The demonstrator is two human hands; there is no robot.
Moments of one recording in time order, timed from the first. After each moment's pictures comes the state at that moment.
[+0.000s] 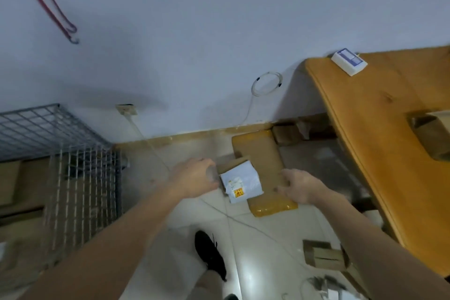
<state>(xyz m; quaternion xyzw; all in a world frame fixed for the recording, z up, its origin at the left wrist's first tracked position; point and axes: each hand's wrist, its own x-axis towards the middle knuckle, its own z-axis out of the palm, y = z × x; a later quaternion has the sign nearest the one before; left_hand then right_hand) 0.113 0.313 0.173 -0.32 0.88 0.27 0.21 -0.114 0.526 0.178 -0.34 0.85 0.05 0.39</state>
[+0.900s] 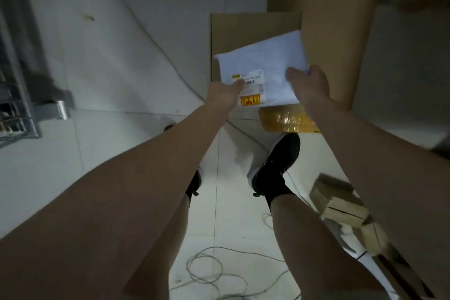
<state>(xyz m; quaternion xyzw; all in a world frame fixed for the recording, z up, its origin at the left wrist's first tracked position) -0.063 0.369 -0.386 -0.72 0.30 0.63 0.06 -0.249 0.443 -0.413 -0.05 0.86 -0.19 0.47</state>
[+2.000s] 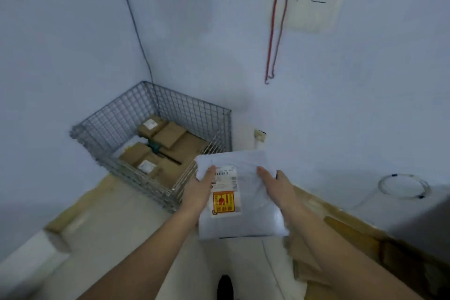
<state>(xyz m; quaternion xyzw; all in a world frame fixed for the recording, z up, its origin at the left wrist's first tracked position) 0.348 0.426 0.289 -0.71 0.31 0.50 -0.38 0.132 0.401 0.290 -0.43 0.68 -0.29 0.52</state>
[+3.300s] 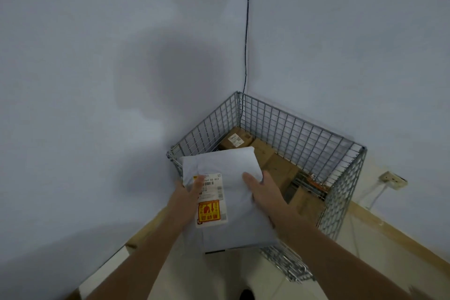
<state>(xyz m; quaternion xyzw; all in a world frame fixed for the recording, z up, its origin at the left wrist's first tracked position) 0.931 0.254 0.273 -0.81 0.32 0.37 -0.31 0.724 0.179 0.253 -0.50 0.61 -0.22 0.58</state>
